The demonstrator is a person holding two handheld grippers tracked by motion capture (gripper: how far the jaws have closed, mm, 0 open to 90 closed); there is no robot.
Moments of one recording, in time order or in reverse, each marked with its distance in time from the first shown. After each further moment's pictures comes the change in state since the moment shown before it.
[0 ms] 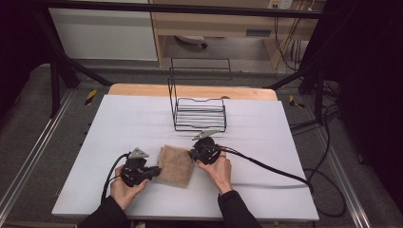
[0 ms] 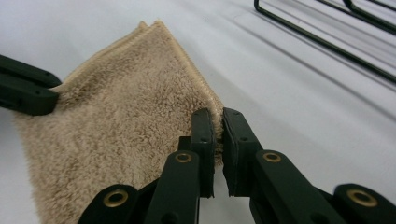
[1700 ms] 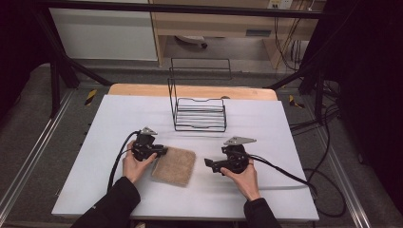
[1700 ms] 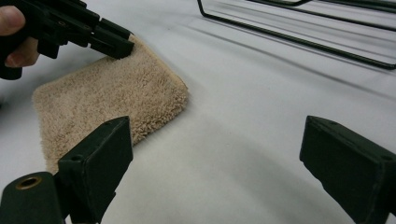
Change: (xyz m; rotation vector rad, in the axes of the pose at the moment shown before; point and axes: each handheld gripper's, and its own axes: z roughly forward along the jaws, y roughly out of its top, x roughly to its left) left arm 0.046 0.055 0.052 0.012 -0.004 0.040; right arm -0.042 -0.054 -0.051 -0.165 0.040 0.149
